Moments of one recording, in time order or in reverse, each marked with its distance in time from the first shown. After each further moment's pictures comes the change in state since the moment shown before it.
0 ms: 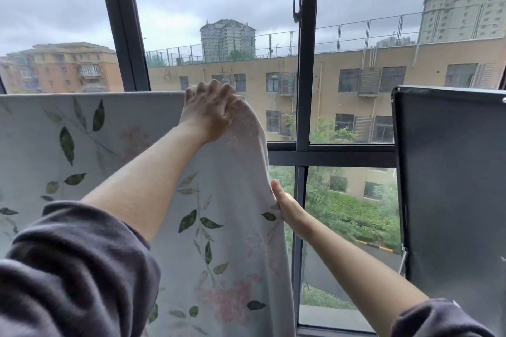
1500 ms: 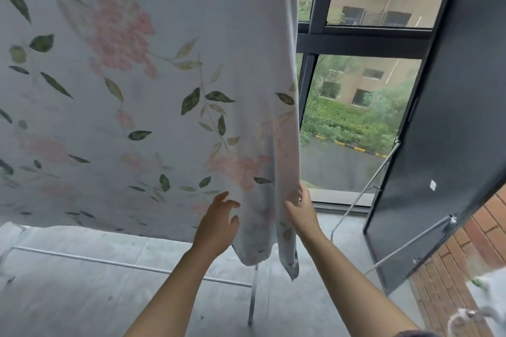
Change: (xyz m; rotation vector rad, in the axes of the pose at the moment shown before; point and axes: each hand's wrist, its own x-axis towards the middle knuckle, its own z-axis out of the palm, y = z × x) left_hand -0.384 0.048 0.169 -0.643 -0.706 -0.480; right_hand -0.132 0.185 0.085 0.003 0.413 0.415
